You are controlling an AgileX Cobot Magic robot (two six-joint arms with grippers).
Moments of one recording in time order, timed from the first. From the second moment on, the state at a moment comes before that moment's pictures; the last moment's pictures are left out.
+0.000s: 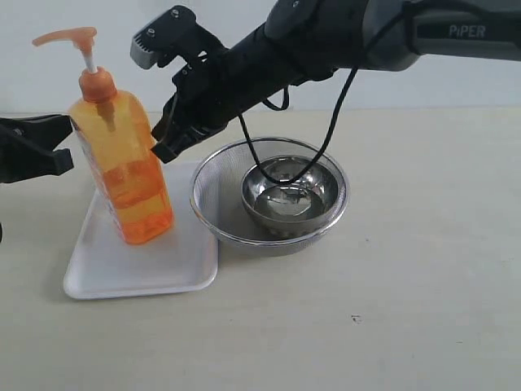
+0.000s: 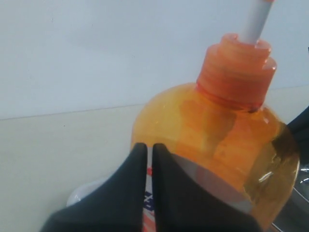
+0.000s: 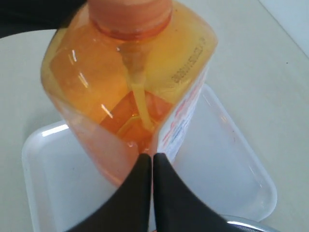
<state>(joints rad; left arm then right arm) 0.06 1.58 -0.51 0.58 -0.86 -0.41 0.64 2.08 -1.70 0.87 0.63 -1.22</state>
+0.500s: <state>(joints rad) 0.06 1.65 -0.51 0.58 -0.88 -0.41 0.64 2.08 -1.70 0.85 0.66 -1.24</state>
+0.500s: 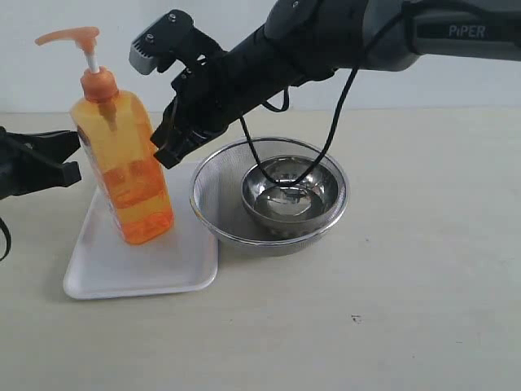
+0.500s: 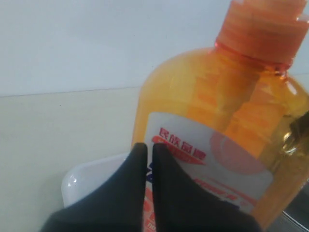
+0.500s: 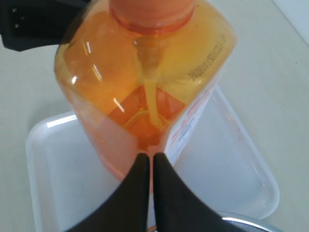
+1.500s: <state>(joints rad) 0.06 1.65 -0.55 0.59 -0.87 -0.42 0.67 2.08 -1.70 0.87 0.58 -1.31</state>
